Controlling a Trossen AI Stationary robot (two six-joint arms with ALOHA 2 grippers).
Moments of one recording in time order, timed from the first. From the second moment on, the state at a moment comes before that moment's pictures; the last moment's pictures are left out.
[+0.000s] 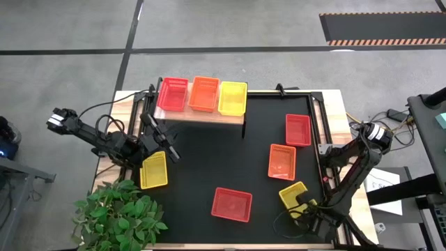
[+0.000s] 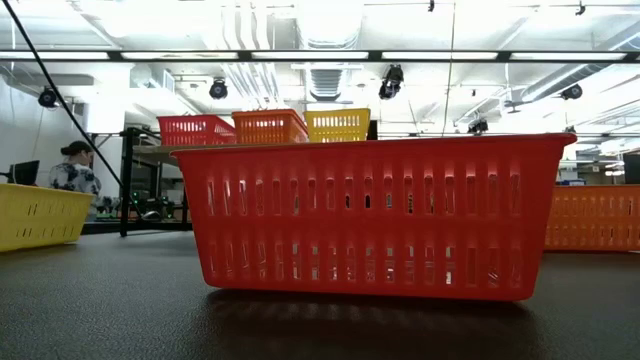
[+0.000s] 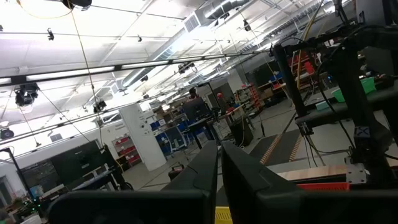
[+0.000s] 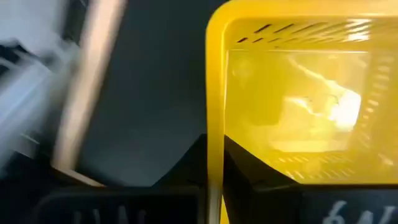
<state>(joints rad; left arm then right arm) -0.40 0.91 0.59 0.85 -0.87 0.82 1.02 1.59 0.96 -0.77 -0.13 0.60</state>
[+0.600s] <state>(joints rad) -0.40 0.92 0.59 0.85 -0.87 0.82 0.81 1.51 1.44 -0.96 0.23 0.59</state>
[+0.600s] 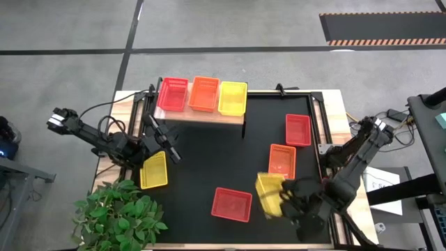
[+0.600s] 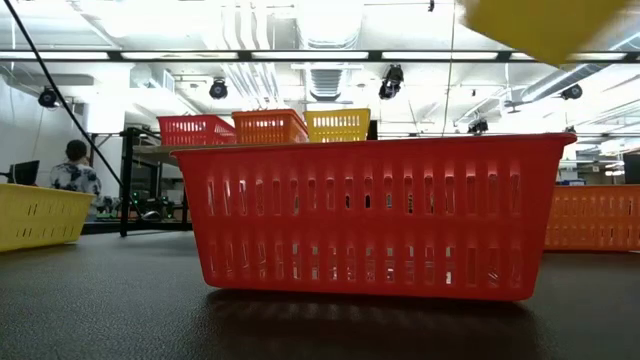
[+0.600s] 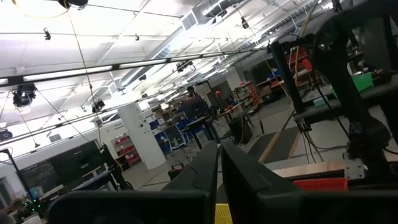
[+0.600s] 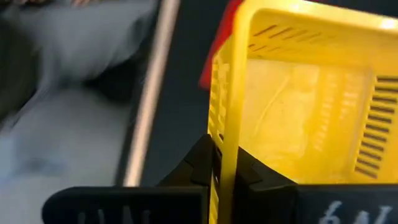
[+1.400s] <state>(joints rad) -0.42 0.89 0.56 0.78 -0.87 0.84 0.00 1.80 2.16 -1.19 0.33 -0.27</state>
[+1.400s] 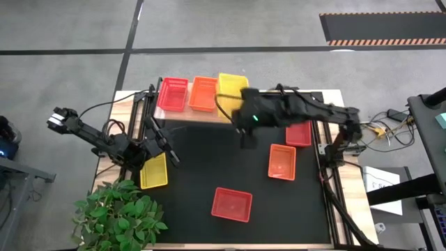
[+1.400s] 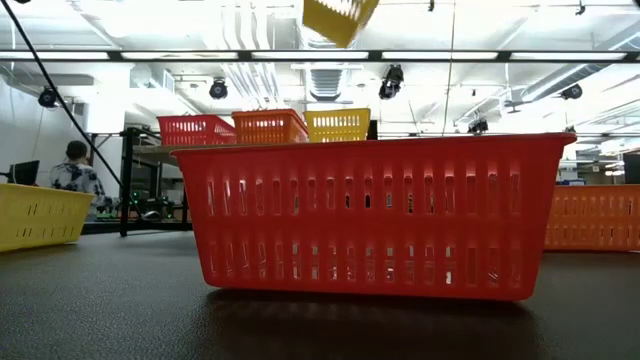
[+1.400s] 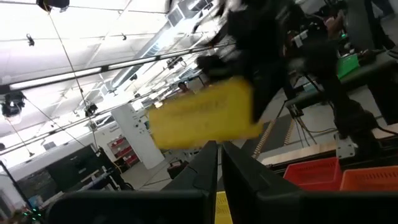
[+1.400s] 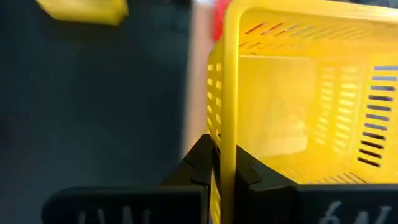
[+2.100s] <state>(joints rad) -0.42 0.88 0.56 0.78 -0.94 0.90 -0.29 2.08 2.29 -1.34 0.23 -0.43</state>
